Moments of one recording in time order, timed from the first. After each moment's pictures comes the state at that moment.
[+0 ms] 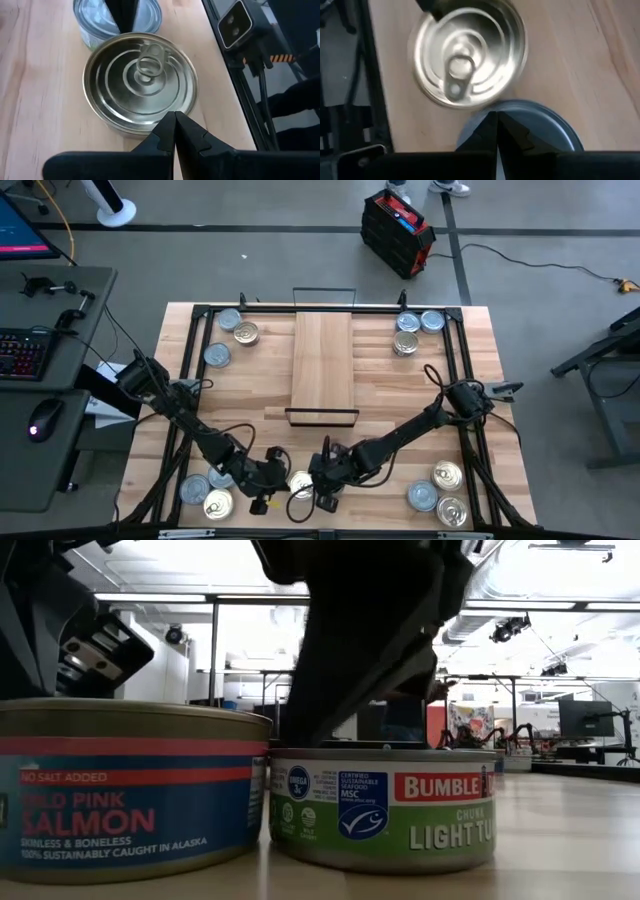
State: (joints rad) left arm -0.72 1.75 0.82 0.16 -0.24 -0.56; right arm 0.49 2.17 1.64 -0.49 0.07 0.78
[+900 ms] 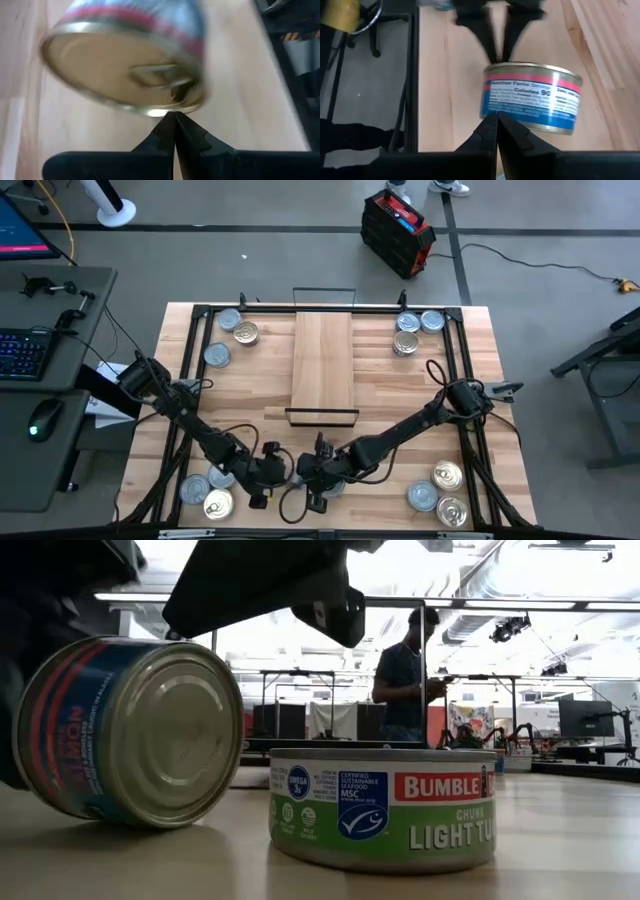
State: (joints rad) left arm -0.70 1.75 0.82 0.04 -0.24 -0.55; right arm 0.47 2.17 1.72 -0.40 0.13 0.62
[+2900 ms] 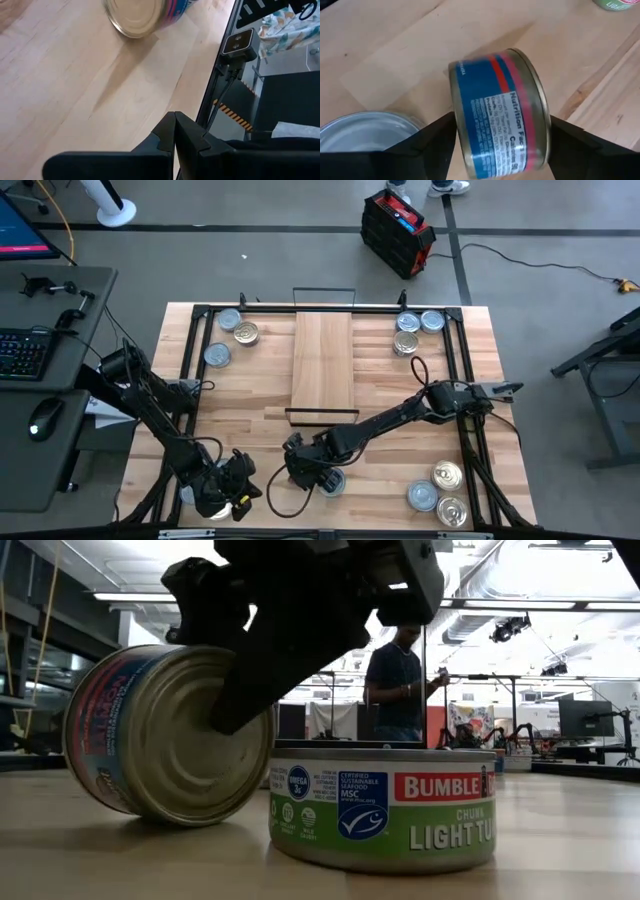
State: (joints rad) left arm -0.96 1.57 0.82 -0.14 -0.45 -1.44; right arm 0.37 2.34 1.99 -0.73 -0.03 -0.52
